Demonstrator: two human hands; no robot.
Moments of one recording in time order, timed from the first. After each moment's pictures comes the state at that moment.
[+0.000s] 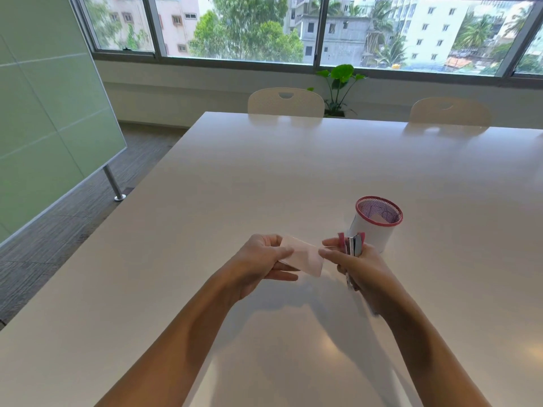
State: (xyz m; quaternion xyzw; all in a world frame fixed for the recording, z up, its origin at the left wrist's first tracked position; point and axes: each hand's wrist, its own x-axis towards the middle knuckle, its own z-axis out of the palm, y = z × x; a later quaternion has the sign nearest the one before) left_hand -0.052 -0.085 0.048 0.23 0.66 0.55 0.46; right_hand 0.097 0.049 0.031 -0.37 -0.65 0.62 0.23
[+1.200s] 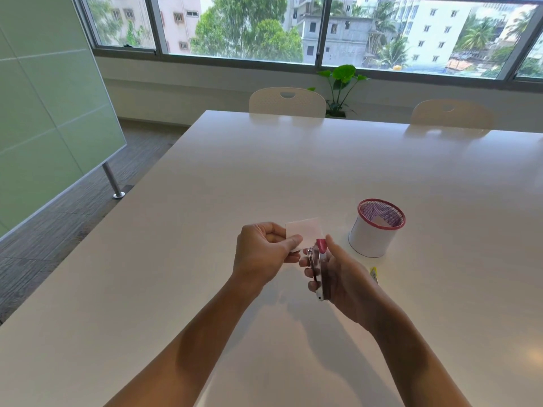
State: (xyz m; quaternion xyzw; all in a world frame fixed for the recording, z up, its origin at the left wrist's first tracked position) left_hand -0.037 -0.074 0.052 0.22 0.71 0.63 0.23; right_hand 0.079 0.022 0.033 -0.29 -0.49 0.82 0.10
